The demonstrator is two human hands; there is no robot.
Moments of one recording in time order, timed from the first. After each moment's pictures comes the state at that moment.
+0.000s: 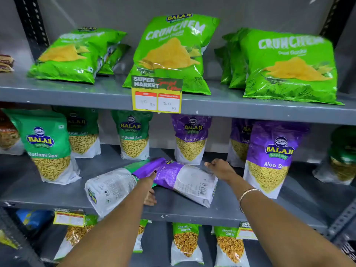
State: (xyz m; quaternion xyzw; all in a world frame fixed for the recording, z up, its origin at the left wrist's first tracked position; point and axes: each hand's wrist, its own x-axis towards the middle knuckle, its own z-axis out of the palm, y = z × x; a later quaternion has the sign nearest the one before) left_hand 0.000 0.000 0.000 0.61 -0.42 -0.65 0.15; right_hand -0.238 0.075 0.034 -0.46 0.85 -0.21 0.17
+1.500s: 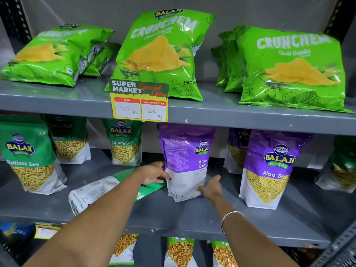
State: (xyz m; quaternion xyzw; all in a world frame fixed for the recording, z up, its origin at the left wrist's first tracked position) left_hand -0.059 -0.043 0.040 0.42 -0.64 -0.63 0.10; right_hand -0.239 0.059 -0.030 -0.31 0.81 -0.43 0.25
